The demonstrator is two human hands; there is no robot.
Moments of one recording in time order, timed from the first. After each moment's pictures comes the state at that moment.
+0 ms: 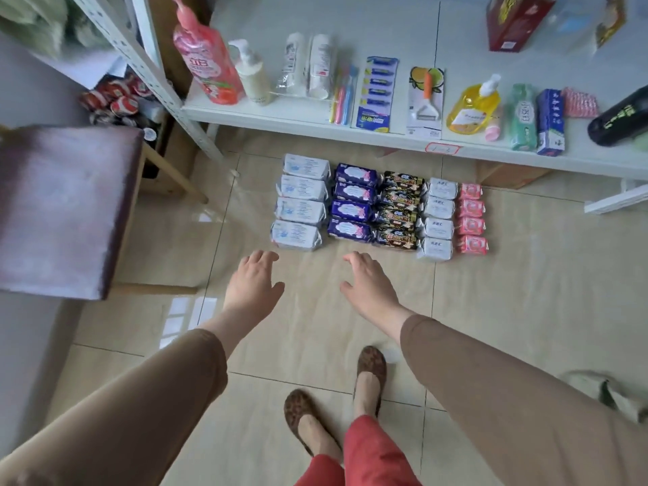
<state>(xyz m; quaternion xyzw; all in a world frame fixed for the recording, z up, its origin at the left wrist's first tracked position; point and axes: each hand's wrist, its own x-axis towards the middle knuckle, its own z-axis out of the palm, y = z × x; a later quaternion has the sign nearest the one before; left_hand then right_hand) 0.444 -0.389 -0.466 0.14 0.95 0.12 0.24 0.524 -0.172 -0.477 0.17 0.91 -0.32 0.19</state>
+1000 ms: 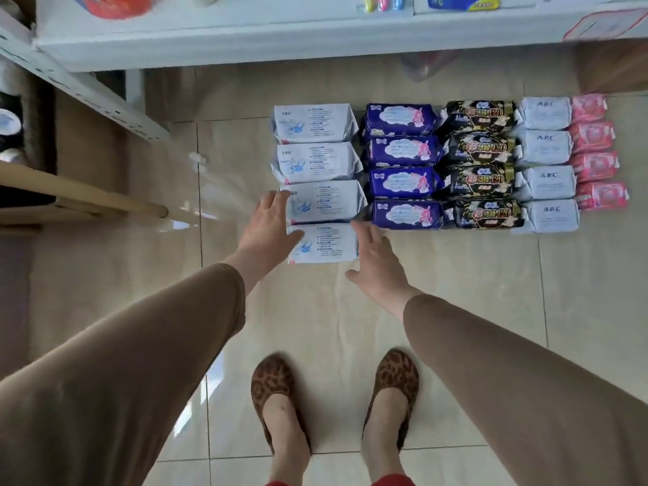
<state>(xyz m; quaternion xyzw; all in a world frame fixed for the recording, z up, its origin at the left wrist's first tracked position) 0.203 -0.377 -0.770 0.24 0.92 0.14 0.28 0.365 -0.227 -0.777 0.26 0.89 -0.33 0.19</state>
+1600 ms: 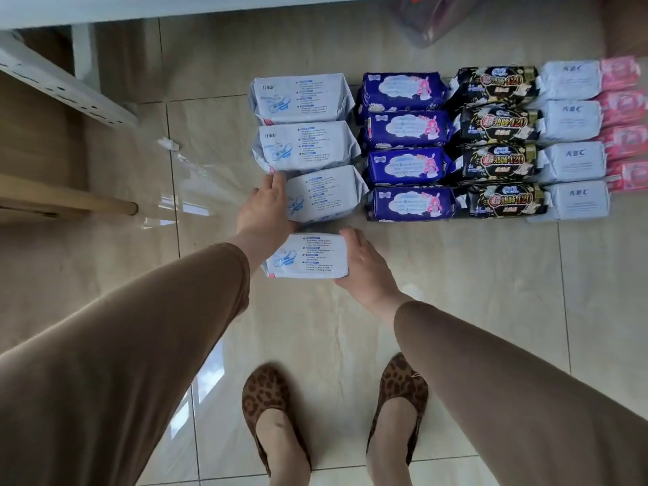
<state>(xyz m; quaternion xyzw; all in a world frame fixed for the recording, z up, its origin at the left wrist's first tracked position) 0.186 -0.348 -0.833 0.26 0.93 0.05 0.27 0.367 -0.242 -0.840 0.25 0.88 -0.37 0.17</state>
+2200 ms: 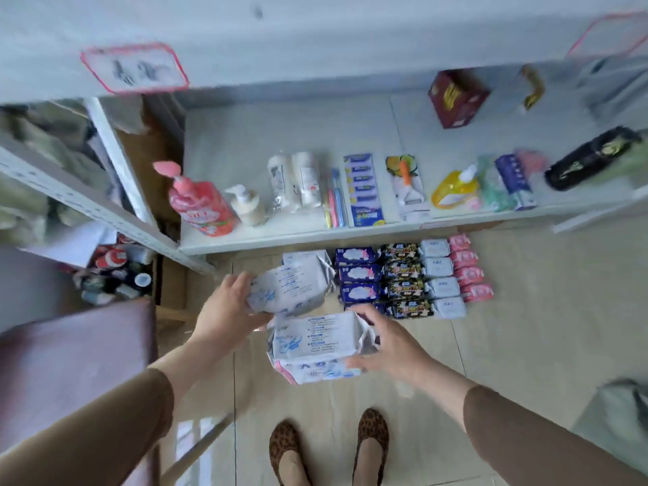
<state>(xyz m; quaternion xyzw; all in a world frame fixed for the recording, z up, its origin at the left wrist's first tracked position) 0.151 -0.409 -0.400 0.26 0.92 0.17 0.23 0.375 -0.181 -0.389 0.23 0.80 -0.52 0.17</state>
